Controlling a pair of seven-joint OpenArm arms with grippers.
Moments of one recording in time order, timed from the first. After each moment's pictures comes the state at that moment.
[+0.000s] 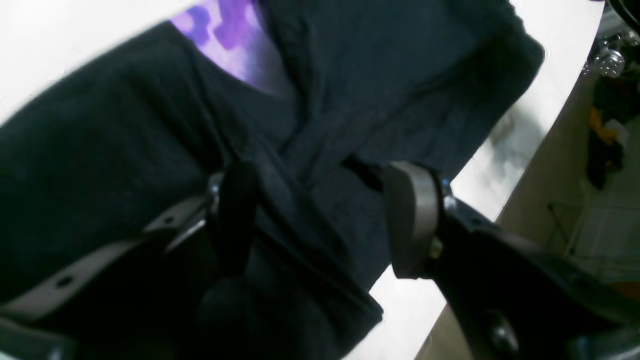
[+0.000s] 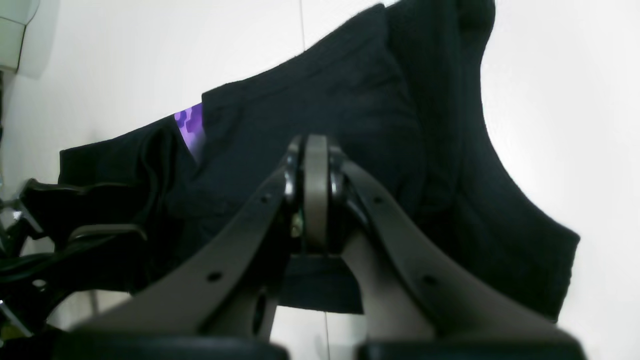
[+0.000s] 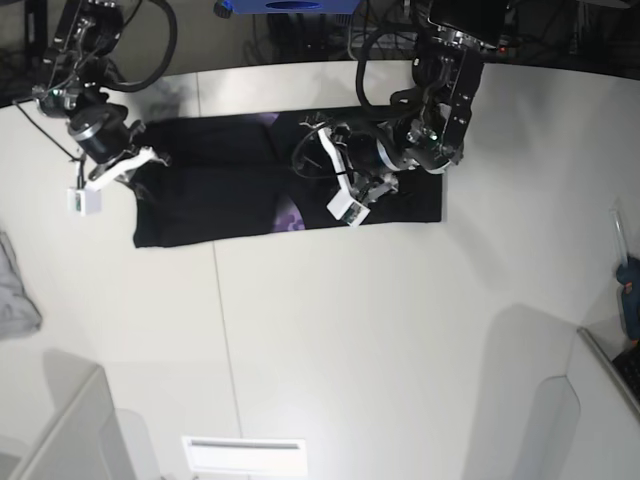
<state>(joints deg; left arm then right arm) 8.1 -7.0 13.6 97.9 -32.4 -21.6 54.0 -19.5 7.3 23.8 106.7 42.0 15.6 -52.4</state>
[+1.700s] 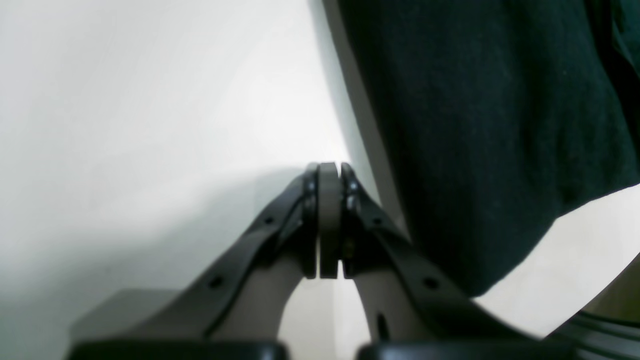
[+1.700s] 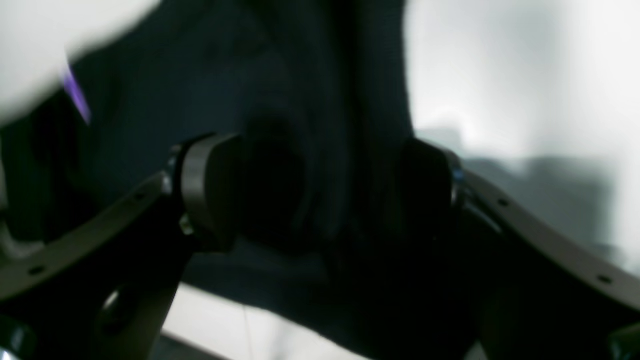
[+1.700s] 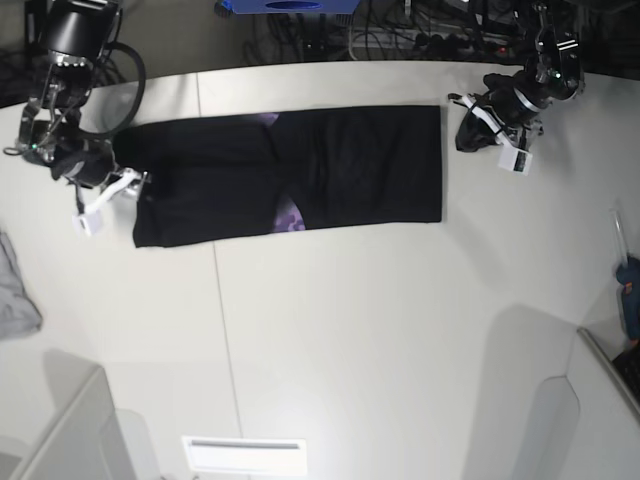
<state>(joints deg) 26.0 -16.0 -18.4 92.6 -32.3 -33.4 37.8 -6.2 16.7 20.2 81.6 43.7 22.1 -65.8</state>
